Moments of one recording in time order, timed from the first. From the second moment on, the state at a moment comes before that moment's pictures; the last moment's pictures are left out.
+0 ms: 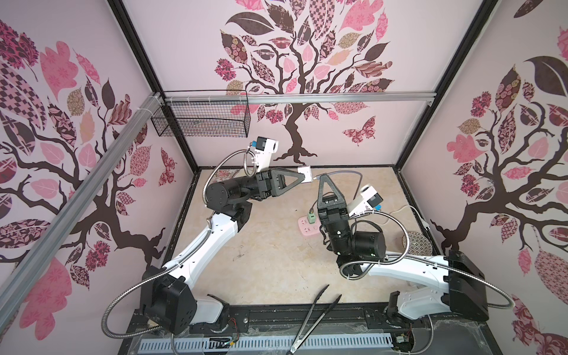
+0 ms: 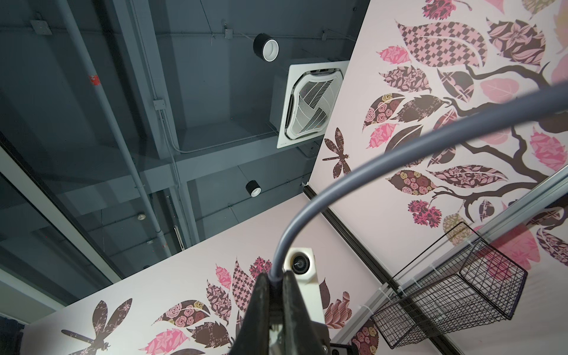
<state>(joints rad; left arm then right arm) -0.44 1.38 1.20 1.12 1.08 -1.55 1.11 1.39 0.91 1.53 0.37 0.52</state>
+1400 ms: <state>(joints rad) -0.45 1.37 1.18 1.12 1.06 -1.54 1.11 1.42 0.92 1.56 0.38 0.55</state>
